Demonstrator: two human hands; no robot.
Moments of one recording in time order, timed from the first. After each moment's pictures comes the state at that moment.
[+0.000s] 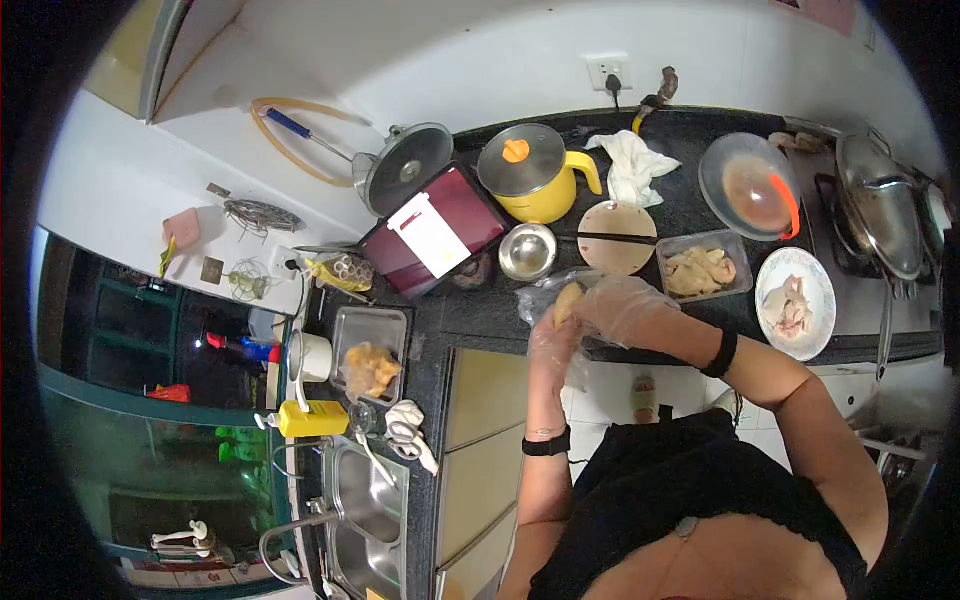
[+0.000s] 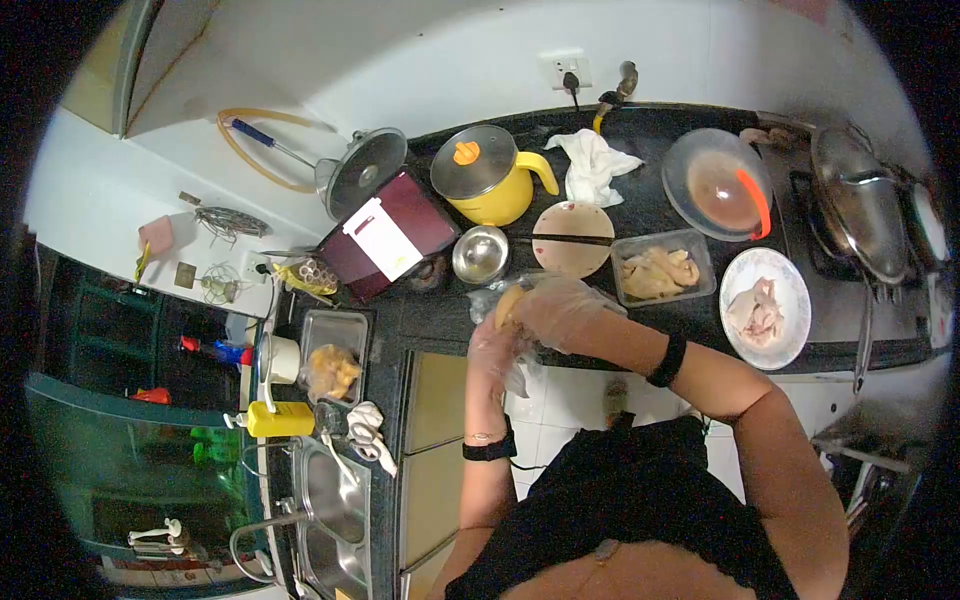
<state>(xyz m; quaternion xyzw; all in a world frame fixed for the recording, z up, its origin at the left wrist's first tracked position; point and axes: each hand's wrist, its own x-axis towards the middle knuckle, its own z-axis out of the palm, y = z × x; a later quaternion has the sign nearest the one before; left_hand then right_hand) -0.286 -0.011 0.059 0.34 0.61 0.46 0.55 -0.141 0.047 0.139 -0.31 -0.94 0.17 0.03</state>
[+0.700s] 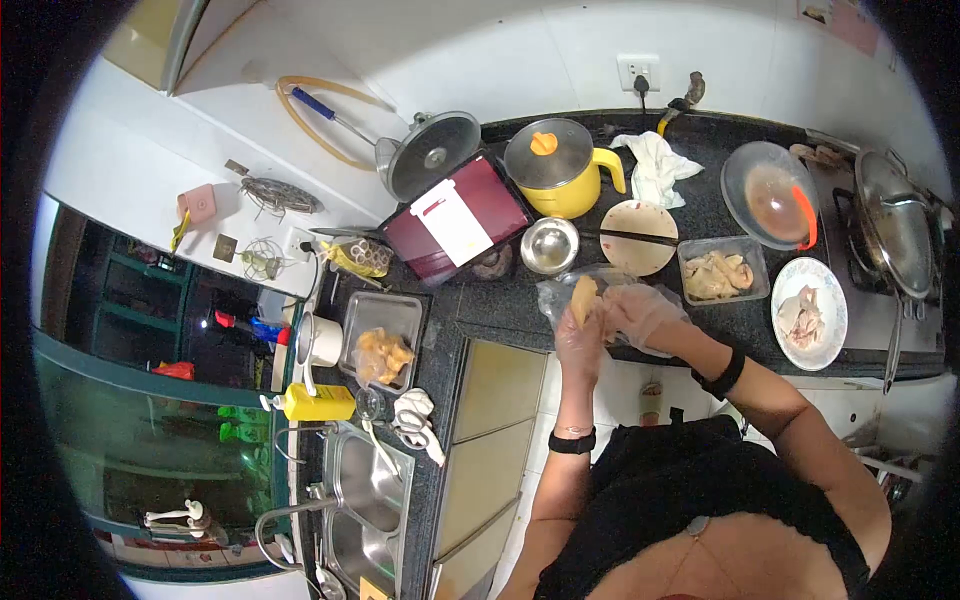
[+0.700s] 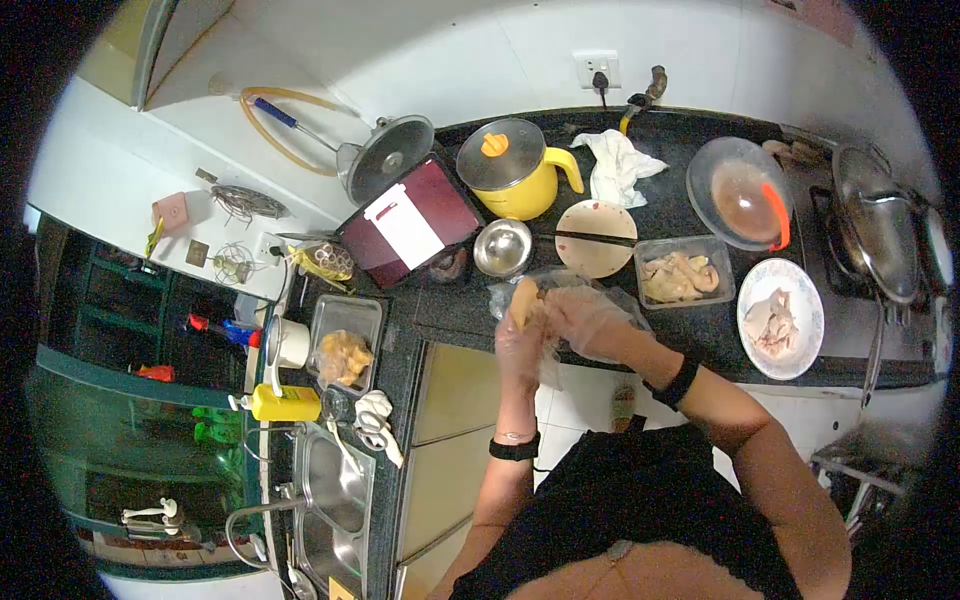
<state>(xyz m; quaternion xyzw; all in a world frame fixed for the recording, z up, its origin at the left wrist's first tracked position) -0.259 -0.016 0.073 0.33 0.58 0.59 0.46 -0.140 0.039 0.080 -0.34 -0.85 0.32 0.25</state>
